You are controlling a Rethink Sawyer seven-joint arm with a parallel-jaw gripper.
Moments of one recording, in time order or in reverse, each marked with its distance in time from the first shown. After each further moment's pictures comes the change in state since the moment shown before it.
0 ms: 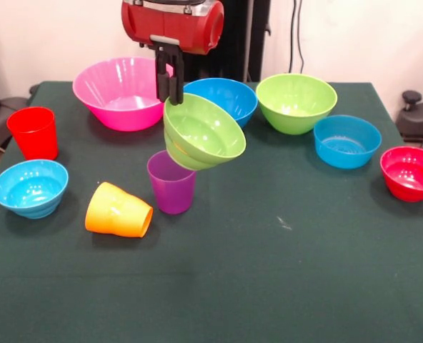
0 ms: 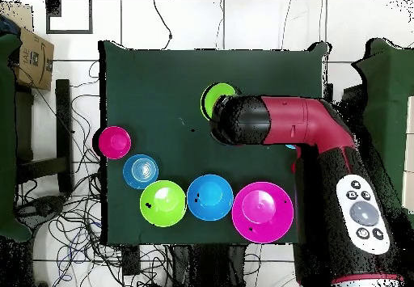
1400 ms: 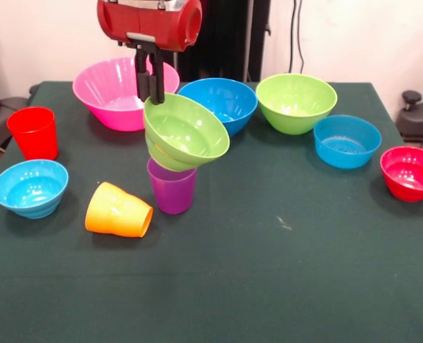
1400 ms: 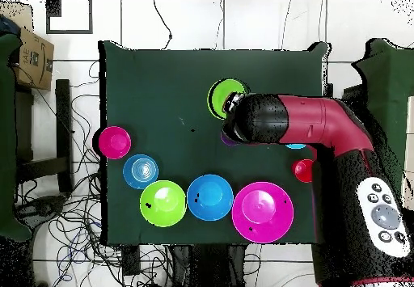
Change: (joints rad) arm -0.073 0.000 0.056 0.000 -0.001 0.000 0.000
